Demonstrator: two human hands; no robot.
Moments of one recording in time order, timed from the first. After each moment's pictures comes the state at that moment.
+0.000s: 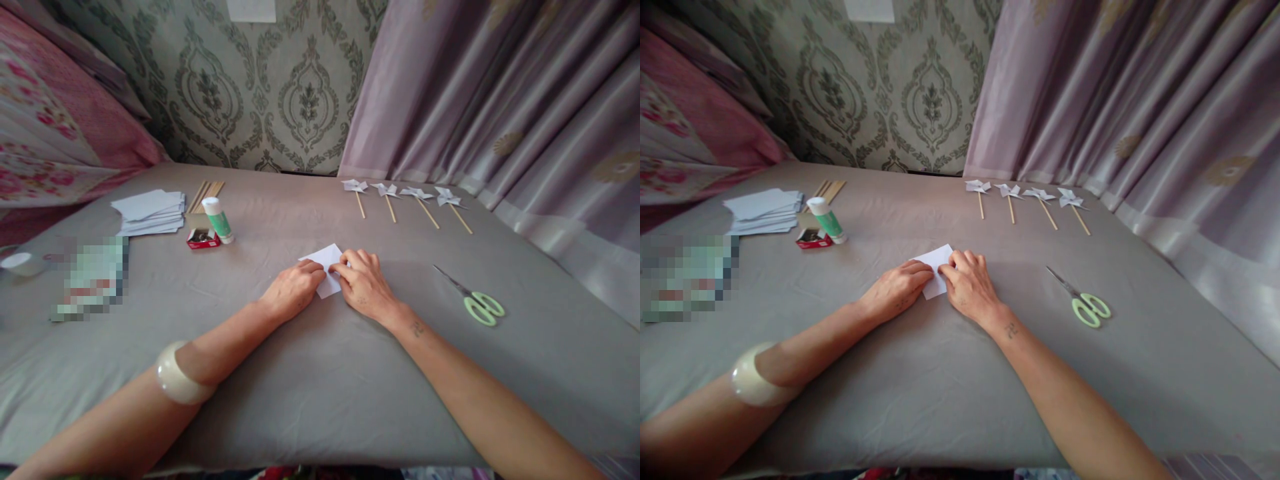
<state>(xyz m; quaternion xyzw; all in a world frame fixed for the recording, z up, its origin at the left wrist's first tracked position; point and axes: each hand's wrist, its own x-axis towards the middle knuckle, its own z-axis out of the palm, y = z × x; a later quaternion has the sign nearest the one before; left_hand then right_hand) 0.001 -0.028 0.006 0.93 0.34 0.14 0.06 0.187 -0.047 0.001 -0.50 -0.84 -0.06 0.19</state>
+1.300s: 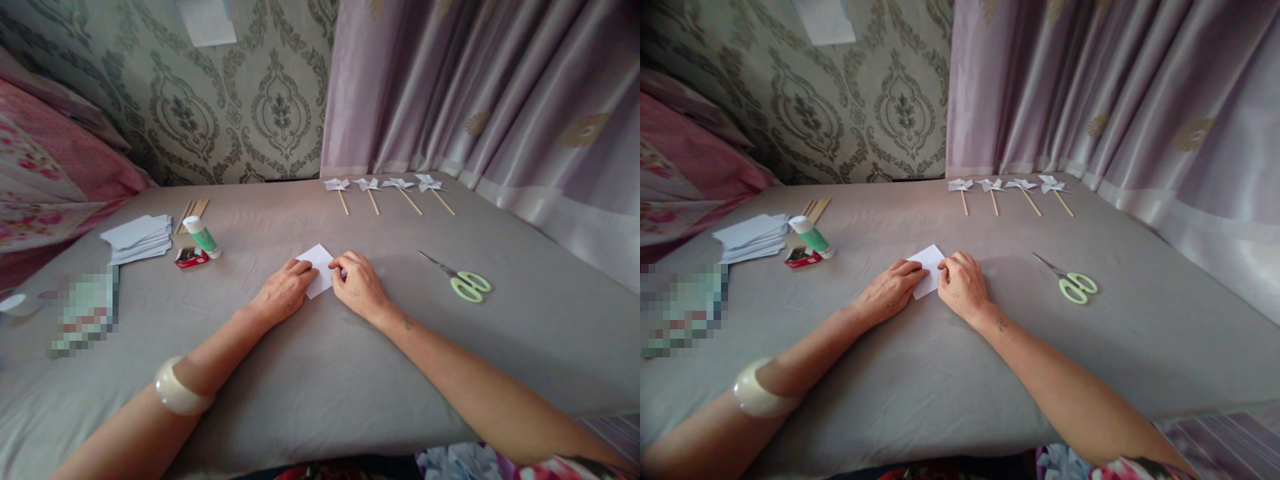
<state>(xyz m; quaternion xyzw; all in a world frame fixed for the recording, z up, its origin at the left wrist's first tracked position) 0.006 -0.021 0.006 0.94 0.31 0.10 0.01 0.186 -0.054 -0.010 -0.60 -0.72 0.03 0.35</state>
